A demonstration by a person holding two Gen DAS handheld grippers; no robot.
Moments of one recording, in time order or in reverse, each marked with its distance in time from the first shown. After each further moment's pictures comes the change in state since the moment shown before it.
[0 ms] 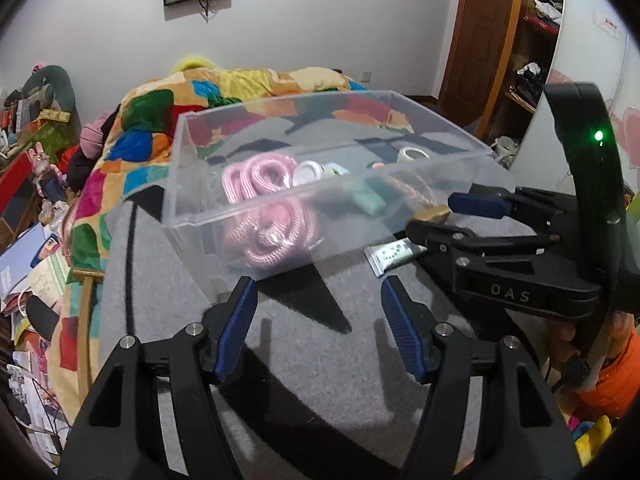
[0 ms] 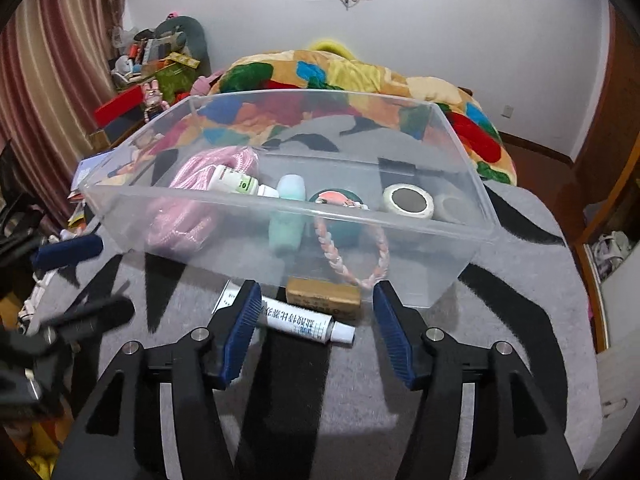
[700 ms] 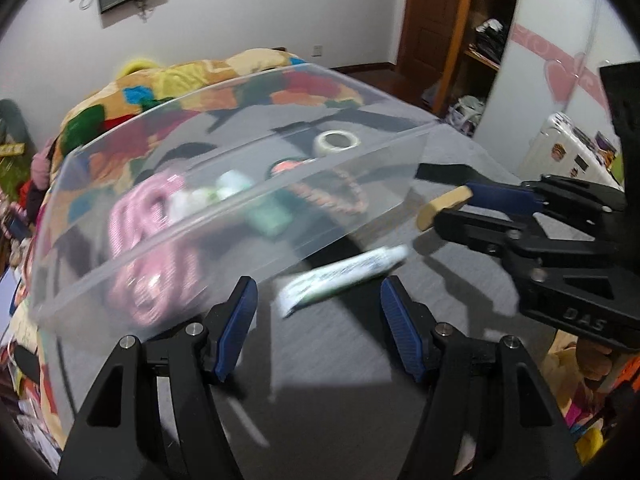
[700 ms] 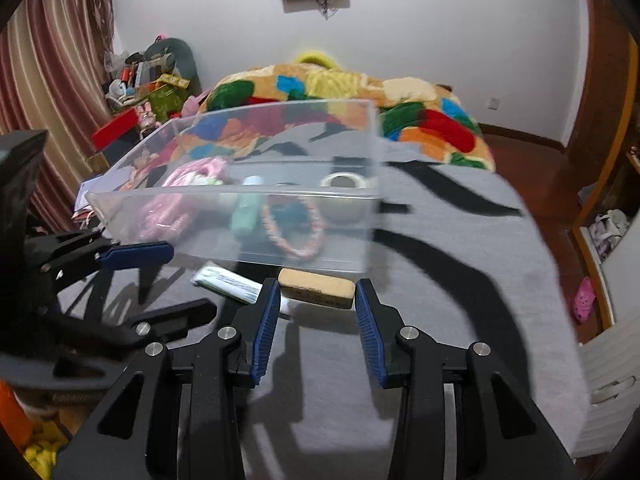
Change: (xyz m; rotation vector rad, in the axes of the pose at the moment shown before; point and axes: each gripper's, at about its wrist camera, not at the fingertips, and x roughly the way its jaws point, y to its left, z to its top) left arm 0.047 -0.069 0.031 0.155 0.095 -0.104; right arm -0.044 -0.050 -0.025 0.072 -0.052 0.007
